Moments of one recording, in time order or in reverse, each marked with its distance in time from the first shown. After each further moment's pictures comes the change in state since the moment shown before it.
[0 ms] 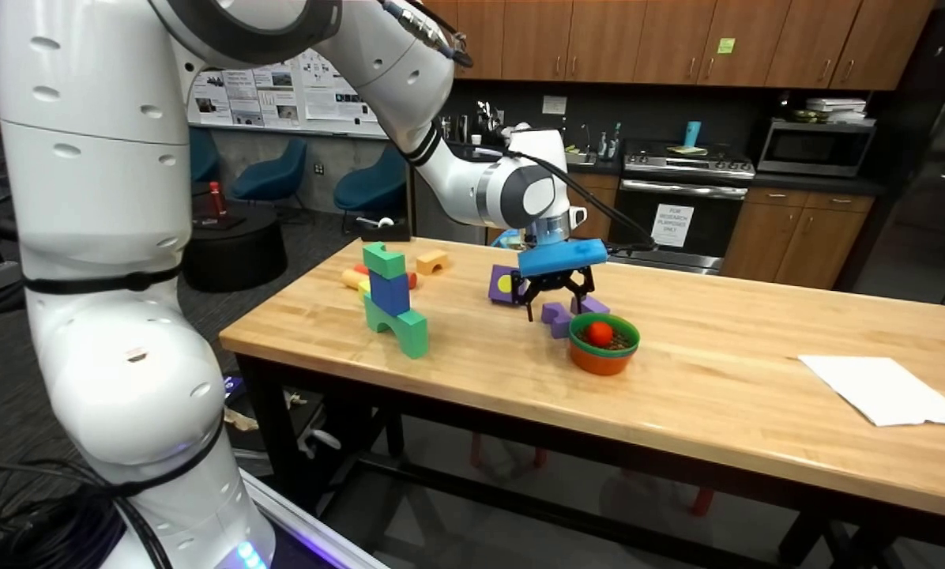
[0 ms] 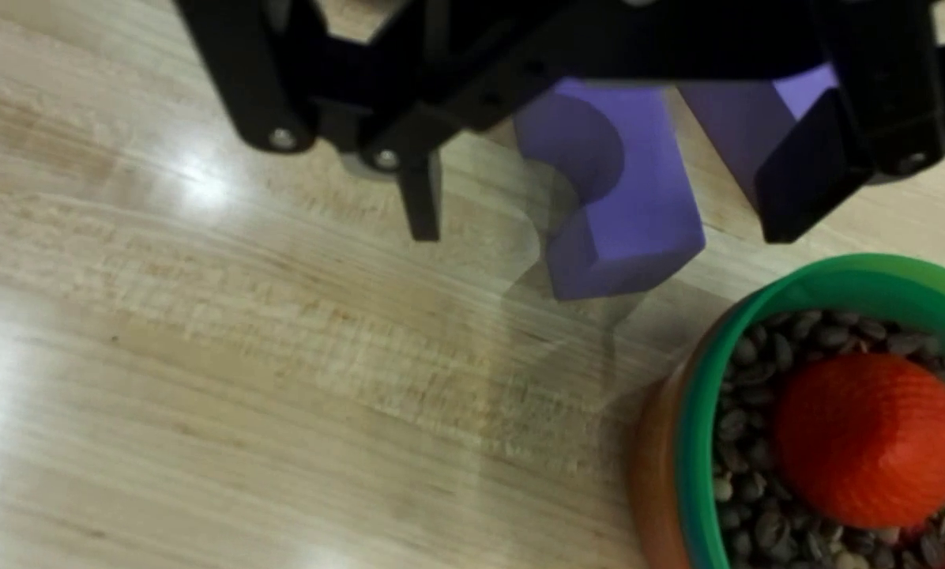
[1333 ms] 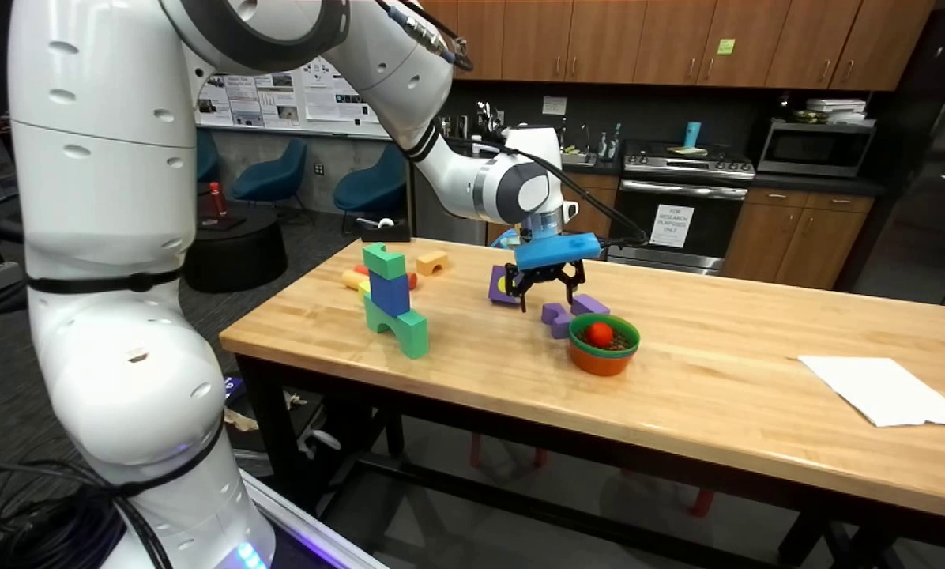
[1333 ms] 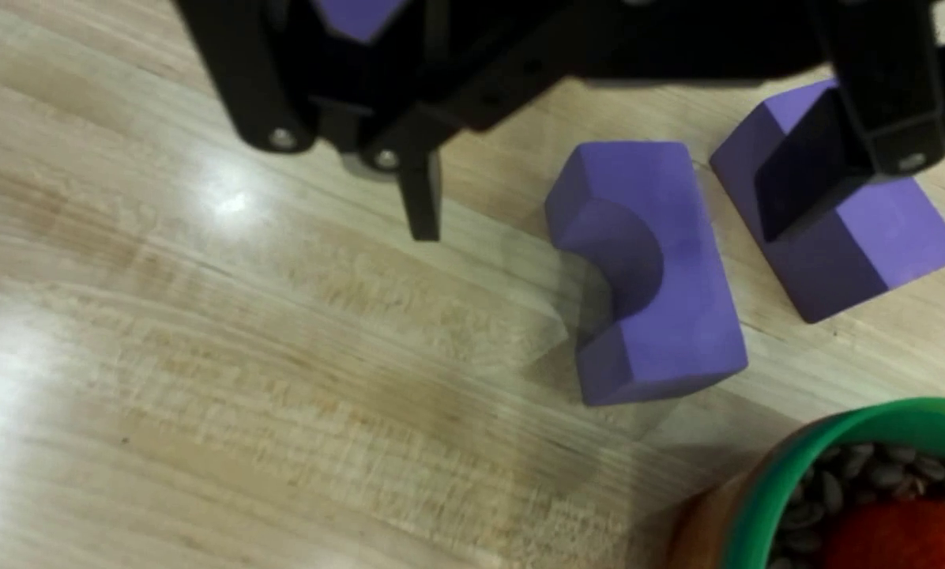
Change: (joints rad) arm 0.003 0.024 0.040 0.042 0.051 -0.008 -0.049
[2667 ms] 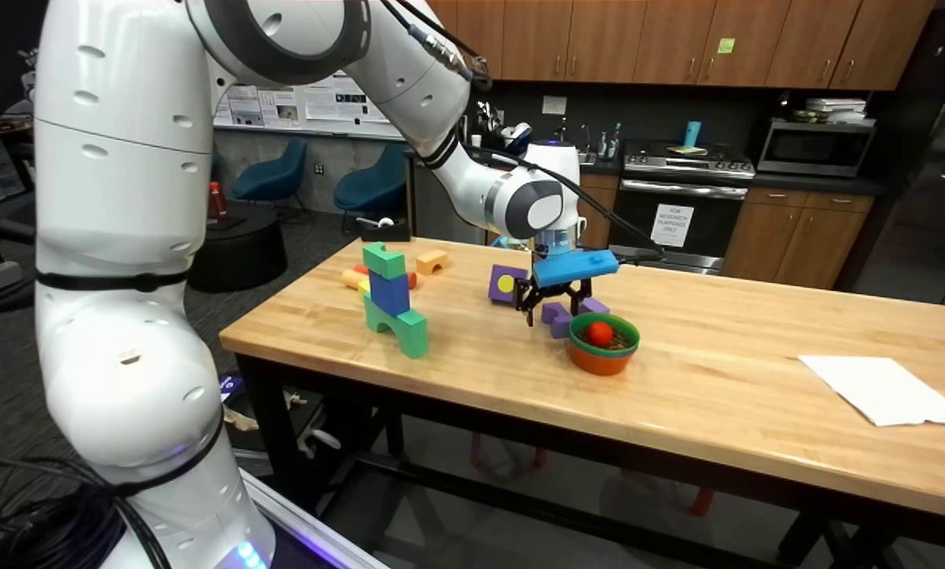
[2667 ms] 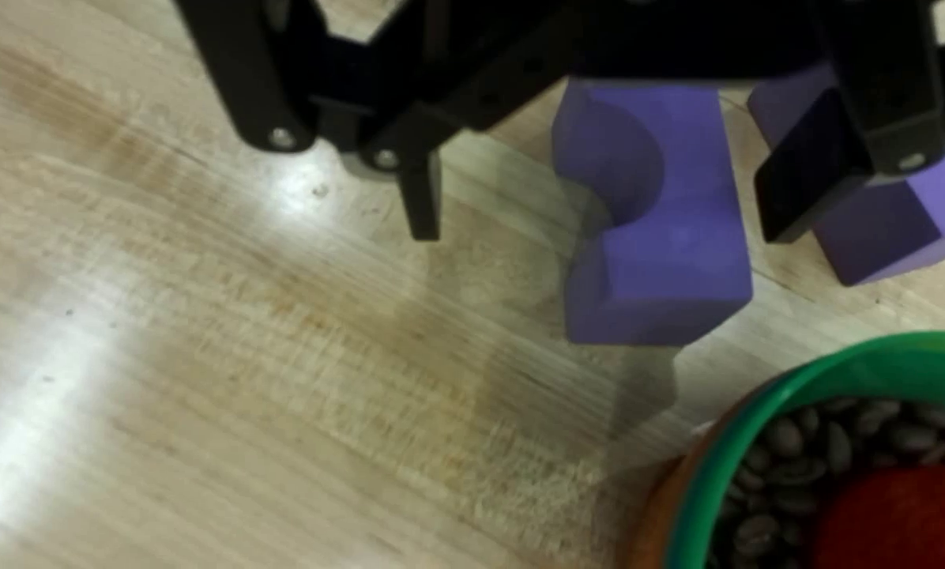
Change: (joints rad) arm -0.046 0.060 0.005 0.030 0.112 -0.004 -0.251
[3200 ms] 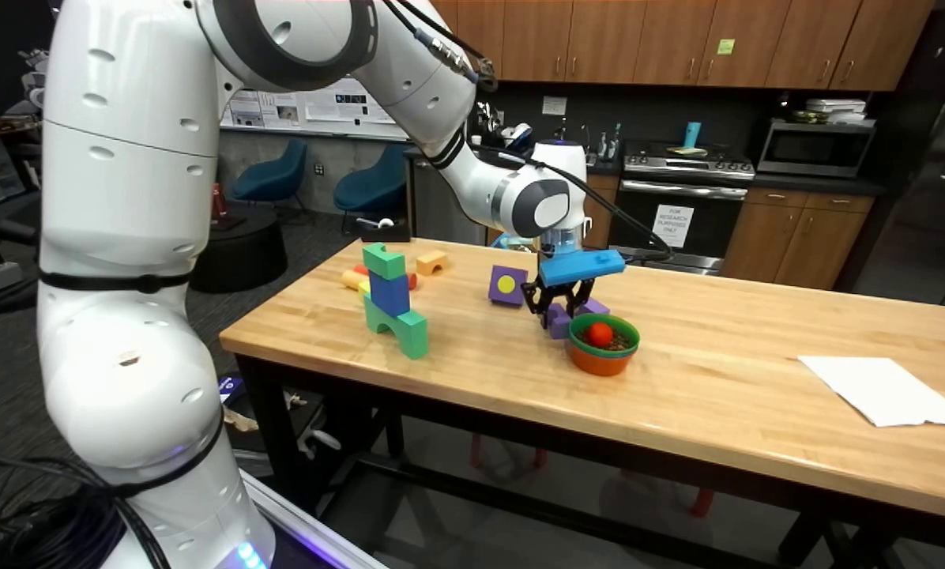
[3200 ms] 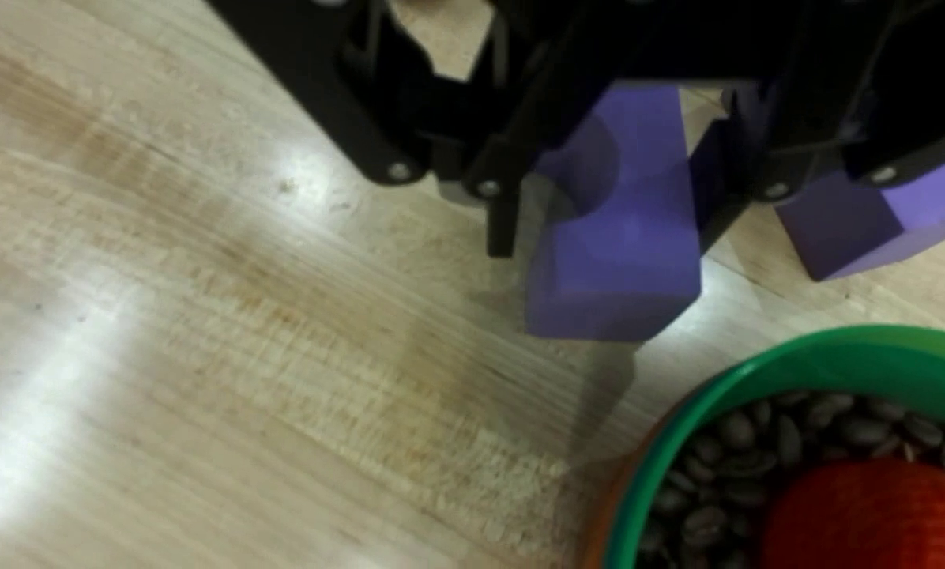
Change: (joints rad) arm -0.010 0.021 0.000 0.040 0.003 -0.027 -0.014
